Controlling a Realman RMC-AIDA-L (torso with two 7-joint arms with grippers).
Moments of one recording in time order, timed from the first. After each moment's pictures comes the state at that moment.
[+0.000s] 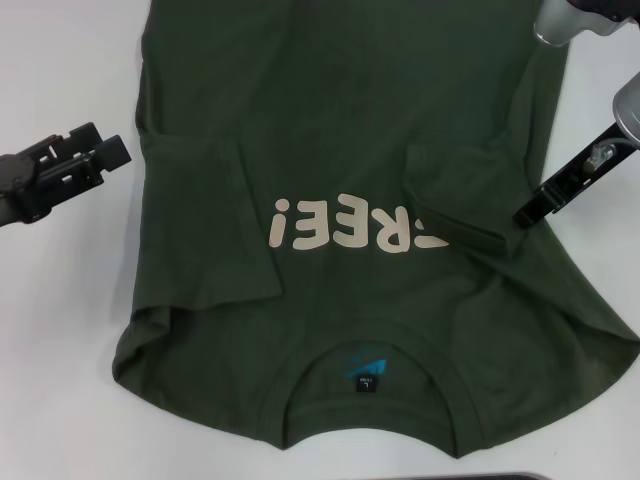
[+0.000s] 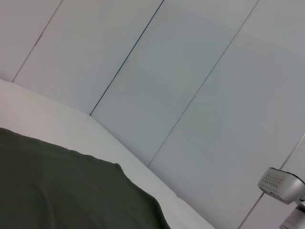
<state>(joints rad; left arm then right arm) -0.36 -2.11 0.28 0.67 2.00 1.80 -1.57 0.75 2.09 -1.07 -0.99 -2.84 -1.54 2.45</state>
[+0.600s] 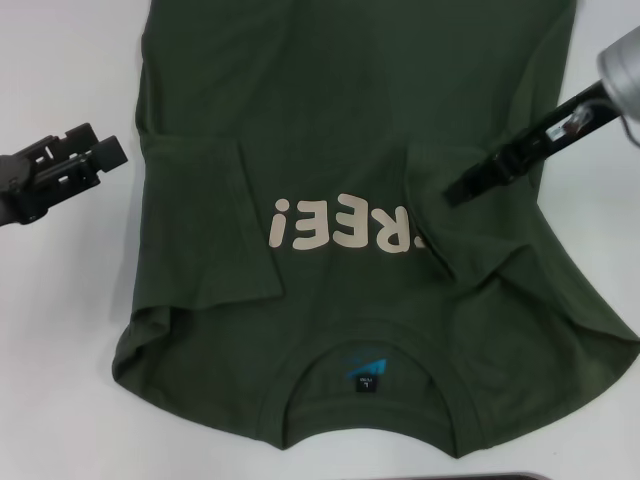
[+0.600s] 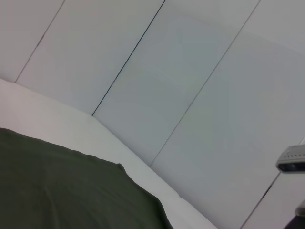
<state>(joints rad) -0.36 -2.10 0.28 0.67 2.00 1.80 -1.56 0.75 2.05 -0.99 -1.01 -2.51 -1.67 2.40</state>
